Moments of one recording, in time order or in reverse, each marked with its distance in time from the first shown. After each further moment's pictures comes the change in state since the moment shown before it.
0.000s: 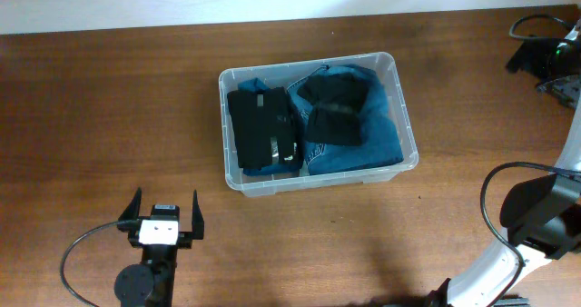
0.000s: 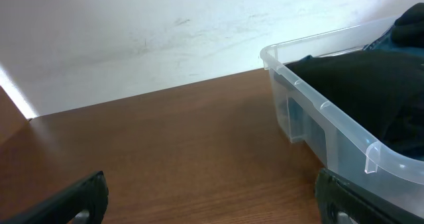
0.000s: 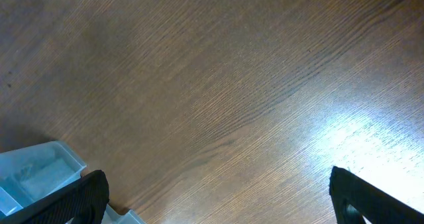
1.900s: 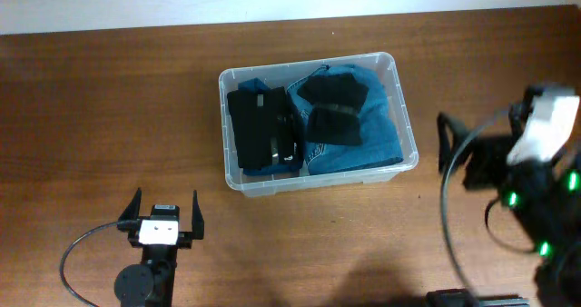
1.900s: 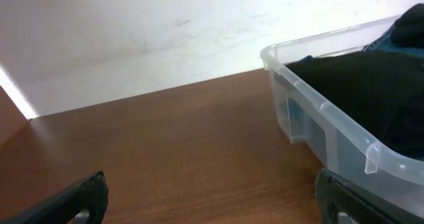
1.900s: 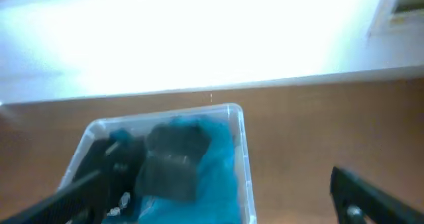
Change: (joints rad) left arm 0.000 -0.001 0.000 -0.001 0.000 0.000; right arm 0.479 -1.210 -0.863 0.541 -0.128 -0.177
